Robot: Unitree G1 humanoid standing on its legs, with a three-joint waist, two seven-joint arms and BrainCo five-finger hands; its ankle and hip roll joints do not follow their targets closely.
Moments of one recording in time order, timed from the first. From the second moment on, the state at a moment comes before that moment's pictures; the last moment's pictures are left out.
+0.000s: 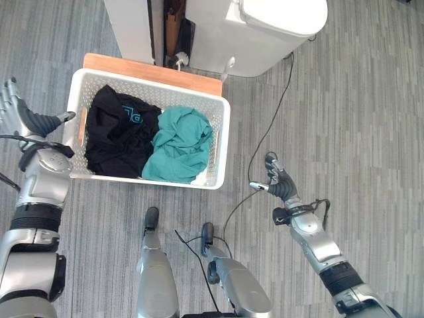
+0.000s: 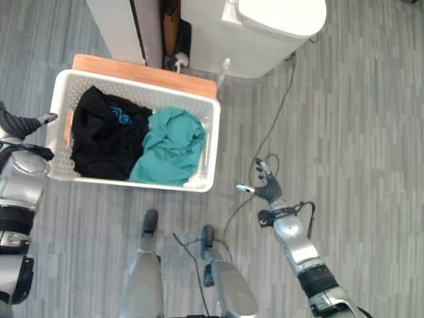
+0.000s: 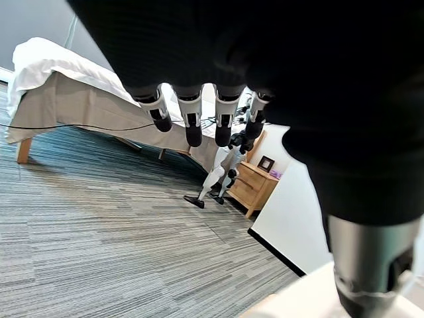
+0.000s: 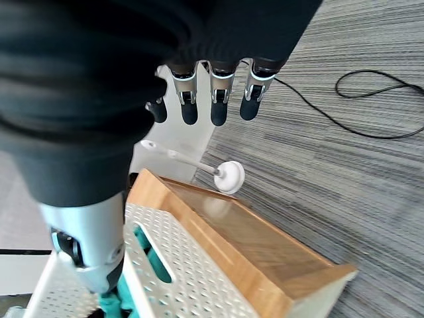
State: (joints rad) left arm -0.71 0.83 -0.05 0.58 0.17 0.22 0.55; right arm -0.24 -0.39 0.29 0.24 0.22 -0.06 -0.15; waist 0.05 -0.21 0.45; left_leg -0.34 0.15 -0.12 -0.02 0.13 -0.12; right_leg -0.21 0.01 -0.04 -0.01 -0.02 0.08
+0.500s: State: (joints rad) left arm -0.81 0.86 -0.15 0.61 -0.04 0.22 0.48; right arm -0.24 -0.39 0.31 0.21 0.18 -0.02 -0.15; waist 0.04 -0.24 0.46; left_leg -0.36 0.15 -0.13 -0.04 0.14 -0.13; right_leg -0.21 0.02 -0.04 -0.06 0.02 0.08
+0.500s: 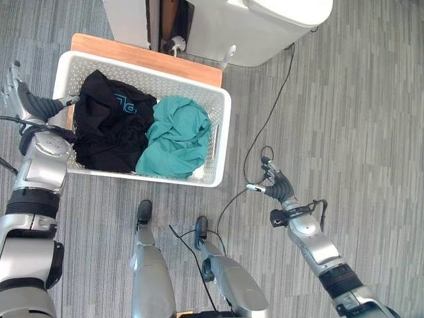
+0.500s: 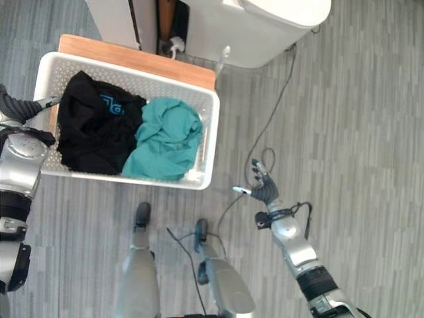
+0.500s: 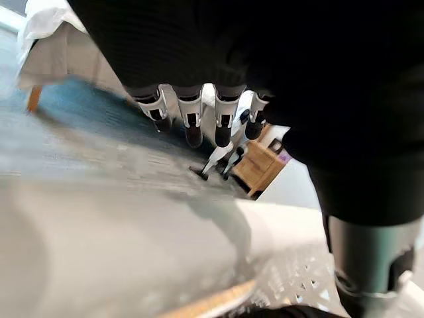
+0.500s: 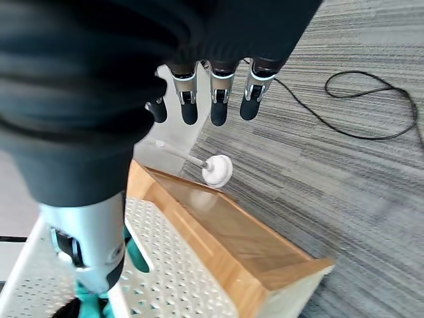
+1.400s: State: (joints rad) left arm -0.97 0.90 -0.34 0.75 -0.02 0.27 0.37; right arm -0.40 -0.39 0.37 0.14 0.22 -0.02 -0.15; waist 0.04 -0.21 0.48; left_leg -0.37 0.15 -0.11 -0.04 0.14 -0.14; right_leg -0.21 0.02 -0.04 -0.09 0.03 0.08
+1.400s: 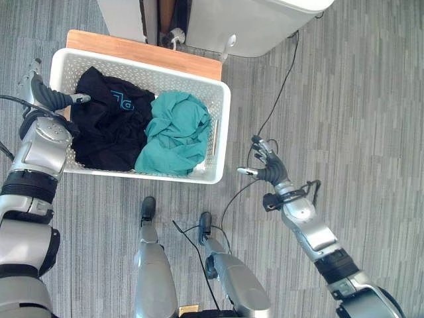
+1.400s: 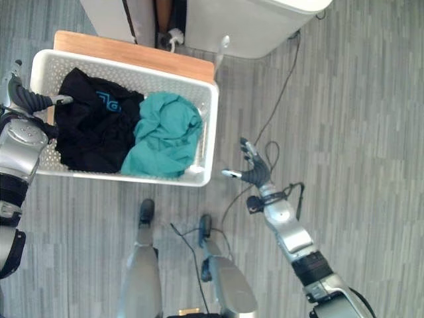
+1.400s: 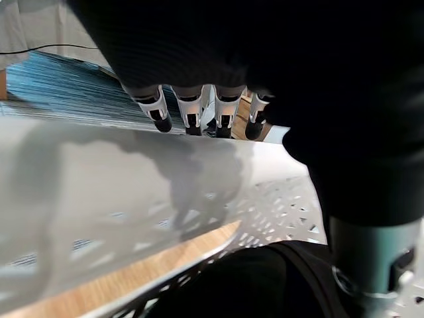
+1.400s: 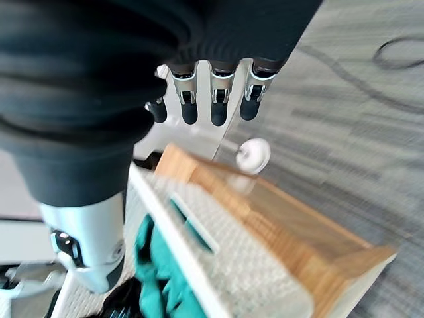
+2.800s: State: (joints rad) left arm -1.39 0.75 -0.70 1.09 -0.15 0.24 0.33; right arm -0.83 -0.48 0.67 0.43 0.85 0.05 -0.20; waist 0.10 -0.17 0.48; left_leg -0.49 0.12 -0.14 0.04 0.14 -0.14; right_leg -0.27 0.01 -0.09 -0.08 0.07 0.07
